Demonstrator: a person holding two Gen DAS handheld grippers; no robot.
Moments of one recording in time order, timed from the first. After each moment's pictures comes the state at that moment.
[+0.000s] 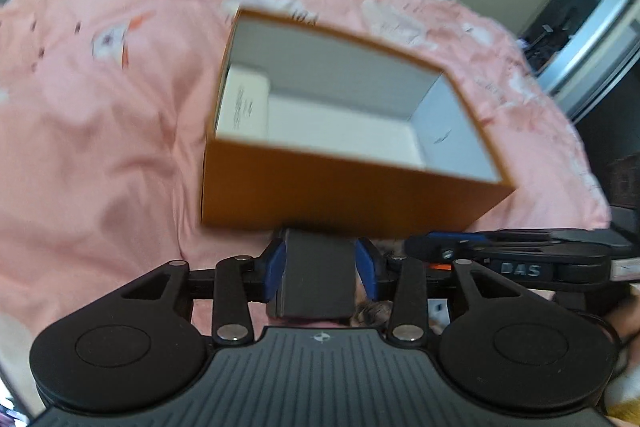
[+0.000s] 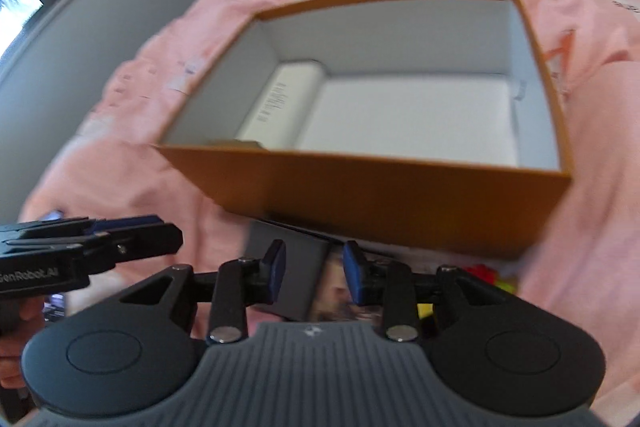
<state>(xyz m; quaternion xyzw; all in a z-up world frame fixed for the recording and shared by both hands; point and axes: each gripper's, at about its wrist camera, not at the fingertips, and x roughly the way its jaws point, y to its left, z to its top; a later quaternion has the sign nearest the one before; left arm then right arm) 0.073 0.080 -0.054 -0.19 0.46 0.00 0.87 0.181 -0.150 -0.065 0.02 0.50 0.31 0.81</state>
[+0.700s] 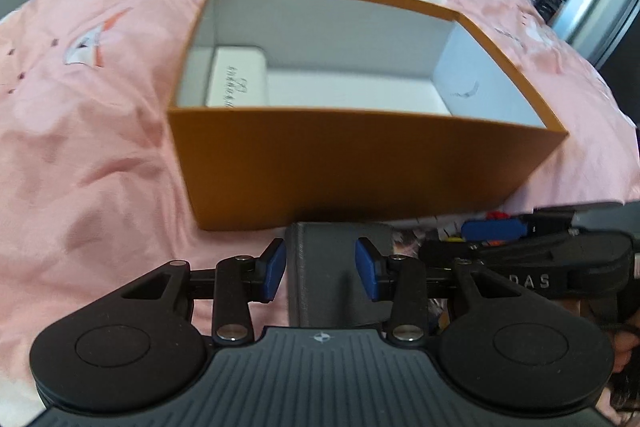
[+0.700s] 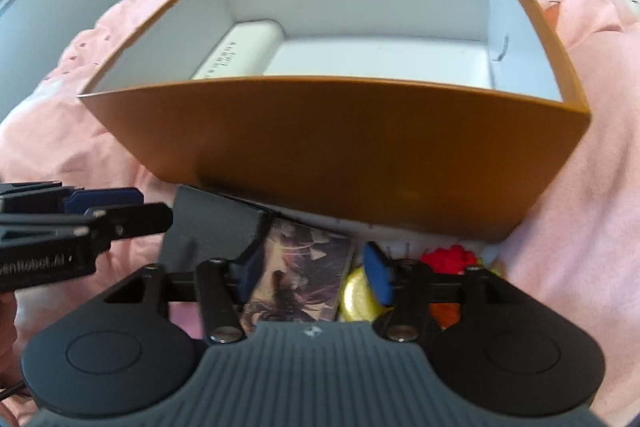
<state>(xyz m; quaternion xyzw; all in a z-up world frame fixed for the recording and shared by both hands) 0.089 0.060 -0.086 -0.10 0.48 -0.02 0.87 0.189 -0.148 -0.109 -0.03 0.51 0.27 0.81</state>
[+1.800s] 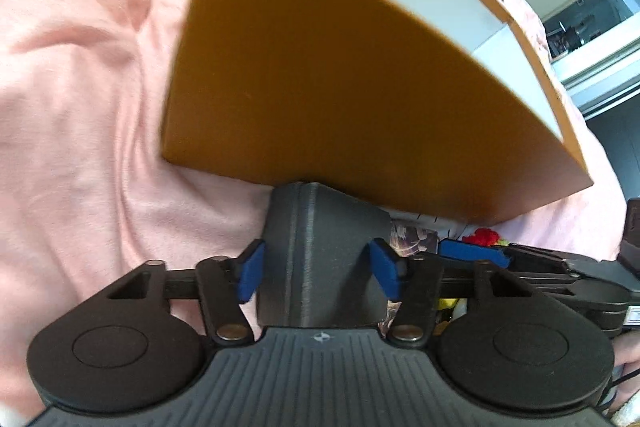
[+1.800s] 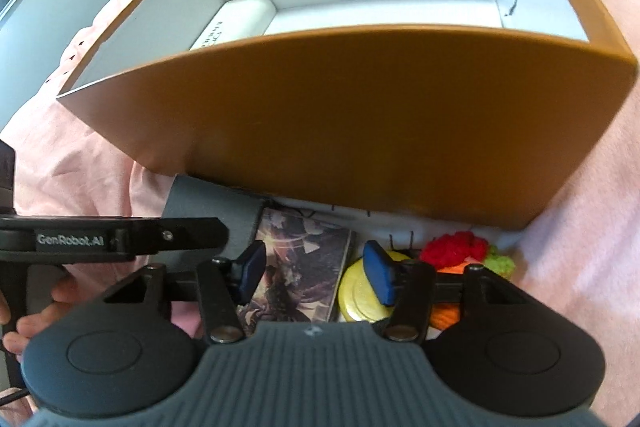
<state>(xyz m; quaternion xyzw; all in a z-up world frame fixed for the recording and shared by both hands) 0.109 0.094 -0.143 -0.28 0.52 -0.04 0.80 0.207 -0.151 -0.134 0.01 0.55 0.30 0.78</state>
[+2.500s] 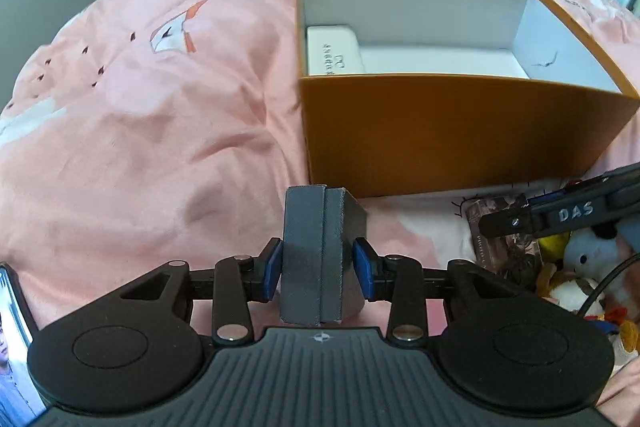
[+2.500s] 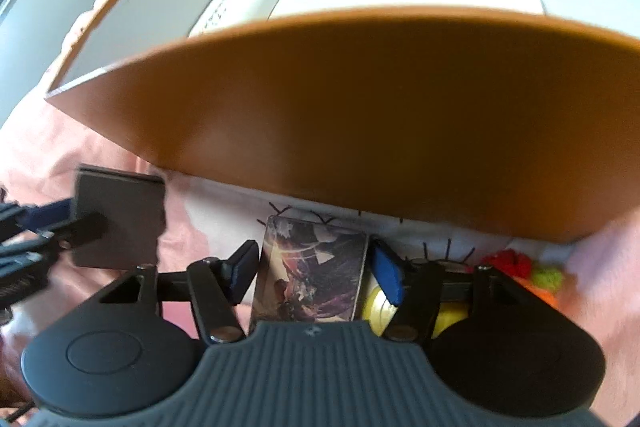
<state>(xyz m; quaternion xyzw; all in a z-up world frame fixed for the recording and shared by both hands) 0.068 0.076 -0.076 -0.02 0.52 0.09 0.85 0.218 -0.140 -0.146 0.03 0.59 0.31 0.74</state>
